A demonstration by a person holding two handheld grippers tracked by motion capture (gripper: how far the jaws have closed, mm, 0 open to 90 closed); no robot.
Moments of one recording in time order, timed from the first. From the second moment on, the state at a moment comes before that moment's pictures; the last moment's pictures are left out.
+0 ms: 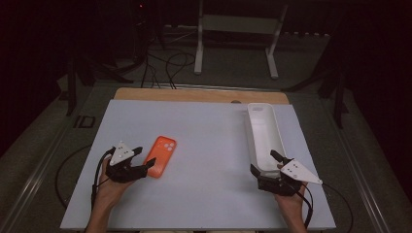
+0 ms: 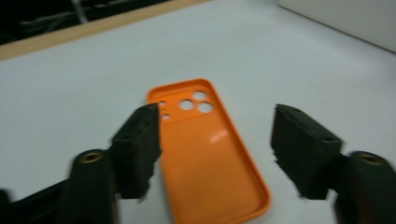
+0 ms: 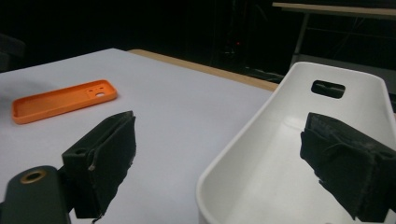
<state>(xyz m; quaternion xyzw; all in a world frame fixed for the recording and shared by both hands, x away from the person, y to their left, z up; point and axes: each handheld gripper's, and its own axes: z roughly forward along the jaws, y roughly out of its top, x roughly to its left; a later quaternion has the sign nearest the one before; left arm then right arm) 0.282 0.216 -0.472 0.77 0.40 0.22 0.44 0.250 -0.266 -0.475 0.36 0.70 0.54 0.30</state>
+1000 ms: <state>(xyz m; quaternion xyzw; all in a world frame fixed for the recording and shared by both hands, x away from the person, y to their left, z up) 0.287 0.207 -0.466 0.74 0.49 0.27 0.38 0.246 -0.268 -0.482 0.38 0.69 0.53 0.31</state>
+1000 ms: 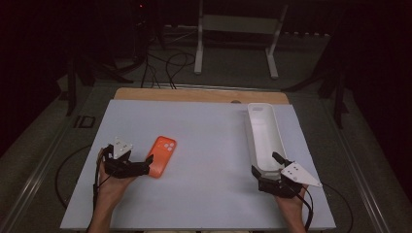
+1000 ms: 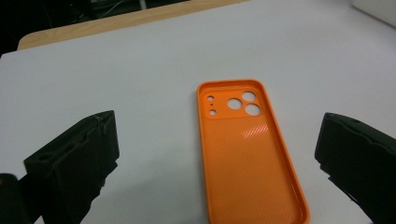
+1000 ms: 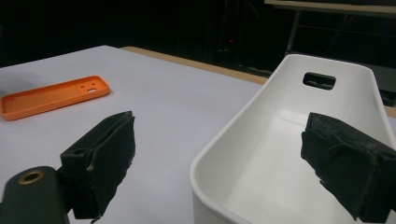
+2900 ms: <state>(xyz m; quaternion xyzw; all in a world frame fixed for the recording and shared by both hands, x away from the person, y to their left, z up) 0.324 0.167 -0.499 0.79 0.50 0.21 0.29 0.242 -0.274 -0.481 0.40 0.68 0.53 0.32</state>
